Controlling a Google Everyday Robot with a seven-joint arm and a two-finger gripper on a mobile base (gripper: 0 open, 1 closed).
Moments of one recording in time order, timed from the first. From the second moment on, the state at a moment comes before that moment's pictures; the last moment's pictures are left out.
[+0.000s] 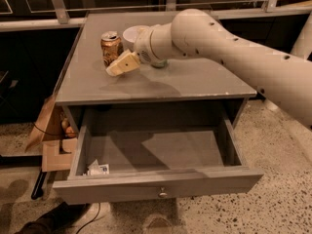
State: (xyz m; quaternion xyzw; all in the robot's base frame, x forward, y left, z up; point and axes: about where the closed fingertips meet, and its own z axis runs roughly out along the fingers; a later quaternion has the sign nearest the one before) arm 0.700 0.065 0.905 -0.47 0.70 0.15 0.51
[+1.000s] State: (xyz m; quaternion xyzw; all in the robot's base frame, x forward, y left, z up) arm 0.722 0.112 0.898 -0.50 0.68 0.18 0.51
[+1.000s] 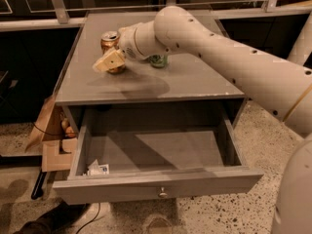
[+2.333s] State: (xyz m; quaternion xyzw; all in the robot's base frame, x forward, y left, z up) arm 0.731 0.128 0.895 -0.51 0.67 0.19 0.51
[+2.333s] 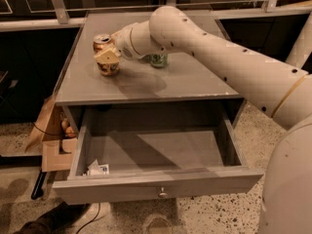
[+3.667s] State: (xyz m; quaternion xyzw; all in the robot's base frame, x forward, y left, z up) arm 0.565 0.093 0.986 -0.52 0.64 0.27 0.50
